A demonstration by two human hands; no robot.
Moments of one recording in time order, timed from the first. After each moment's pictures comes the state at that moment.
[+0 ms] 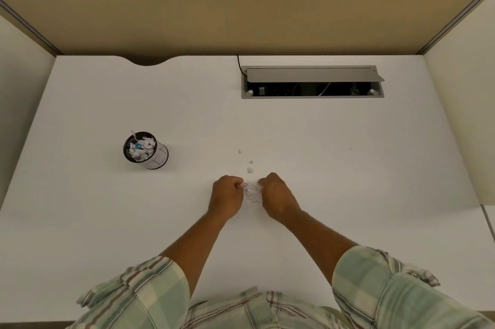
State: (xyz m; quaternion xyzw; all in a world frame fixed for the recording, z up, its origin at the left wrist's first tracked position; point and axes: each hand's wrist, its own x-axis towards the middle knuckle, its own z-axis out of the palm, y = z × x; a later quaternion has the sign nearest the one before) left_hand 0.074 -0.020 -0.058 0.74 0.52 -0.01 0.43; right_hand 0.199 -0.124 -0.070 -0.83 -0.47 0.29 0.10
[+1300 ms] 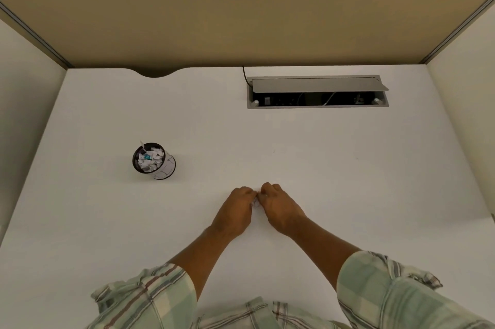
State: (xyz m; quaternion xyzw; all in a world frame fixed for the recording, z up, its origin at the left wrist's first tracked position) left_hand 0.057 -0.018 -0.091 0.85 0.33 -0.07 0.41; right_hand 0.193 -0.121 -0.070 -0.76 -0.59 0.26 0.02
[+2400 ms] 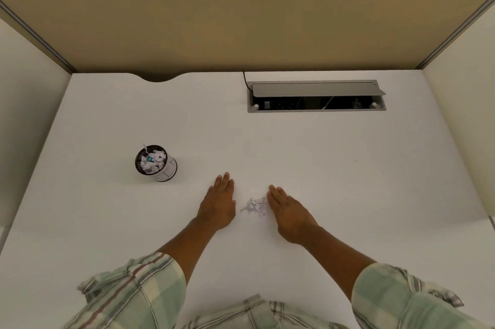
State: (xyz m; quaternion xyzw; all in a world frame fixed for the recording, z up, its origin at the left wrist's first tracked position) left_hand 0.037 0.020 -0.076 0.89 0.34 -0.19 0.25; right_hand 0.203 -0.151 -0.061 -0.77 -0.58 0.28 -0.03
